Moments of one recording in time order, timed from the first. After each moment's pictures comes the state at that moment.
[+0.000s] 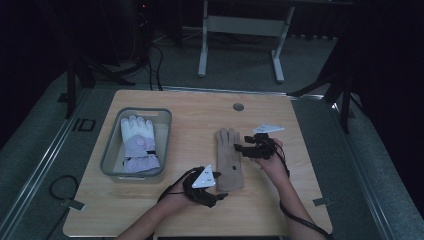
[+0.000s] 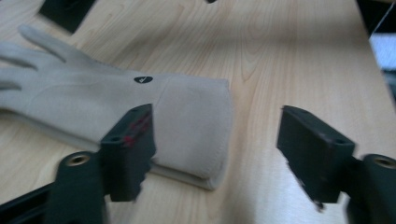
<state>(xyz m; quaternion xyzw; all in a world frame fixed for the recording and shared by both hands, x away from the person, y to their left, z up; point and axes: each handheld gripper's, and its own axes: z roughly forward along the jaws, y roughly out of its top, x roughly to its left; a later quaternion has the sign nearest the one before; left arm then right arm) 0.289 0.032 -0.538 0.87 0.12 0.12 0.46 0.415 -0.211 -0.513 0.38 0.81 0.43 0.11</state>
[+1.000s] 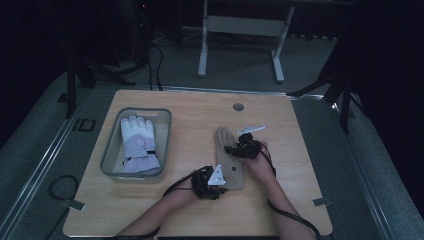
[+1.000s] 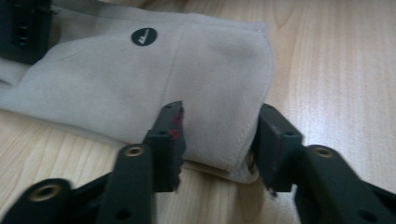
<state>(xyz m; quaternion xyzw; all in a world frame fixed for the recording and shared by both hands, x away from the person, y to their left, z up) 0.305 0.012 -0.554 0.91 0.12 0.14 0.36 0.432 -0.174 -0.545 0.38 0.84 0.38 0.08</state>
